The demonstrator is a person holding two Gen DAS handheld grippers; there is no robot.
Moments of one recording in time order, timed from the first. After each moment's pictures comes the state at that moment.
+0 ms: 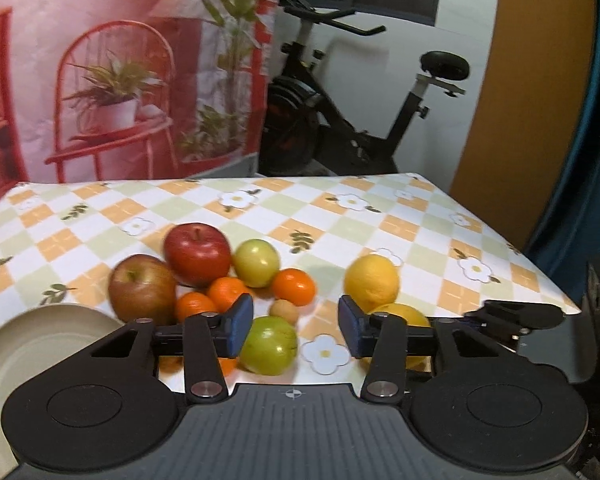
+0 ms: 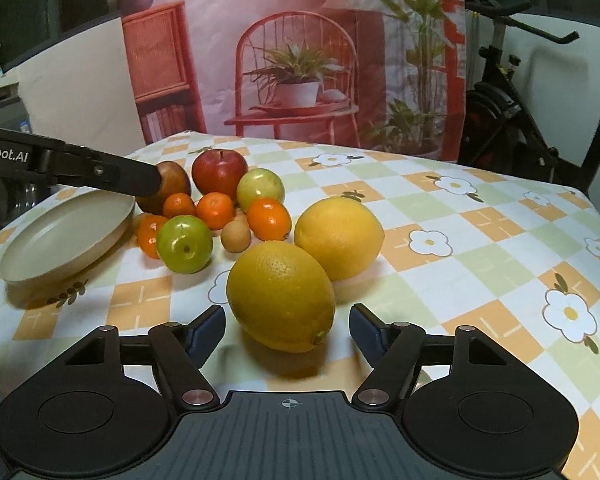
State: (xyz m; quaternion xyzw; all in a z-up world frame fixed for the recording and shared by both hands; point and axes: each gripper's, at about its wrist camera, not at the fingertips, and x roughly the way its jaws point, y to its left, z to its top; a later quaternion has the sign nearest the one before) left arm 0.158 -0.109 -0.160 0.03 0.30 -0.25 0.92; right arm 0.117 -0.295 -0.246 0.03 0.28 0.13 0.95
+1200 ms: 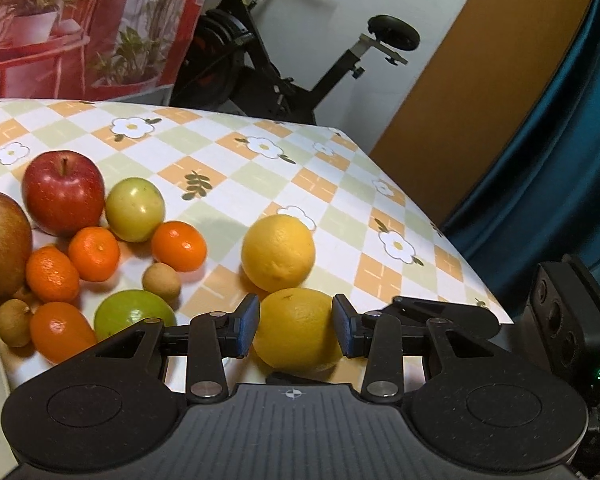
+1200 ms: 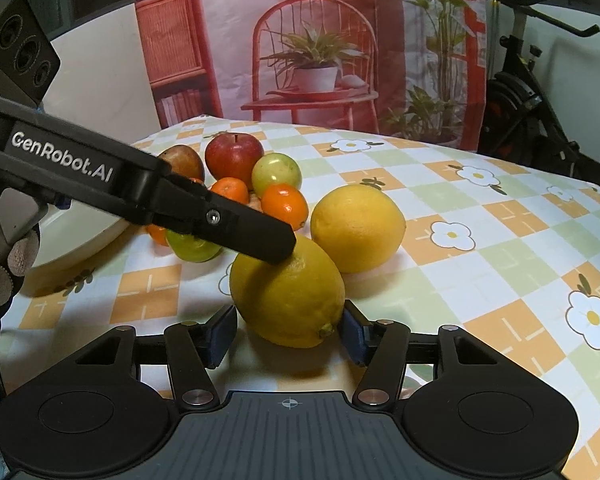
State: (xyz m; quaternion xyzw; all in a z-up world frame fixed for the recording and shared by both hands) left arm 0.198 -0.147 -0.198 -0.06 0.39 -0.38 0.84; right arm 0.129 -0.294 -0.249 0.02 0.29 0.16 0.94
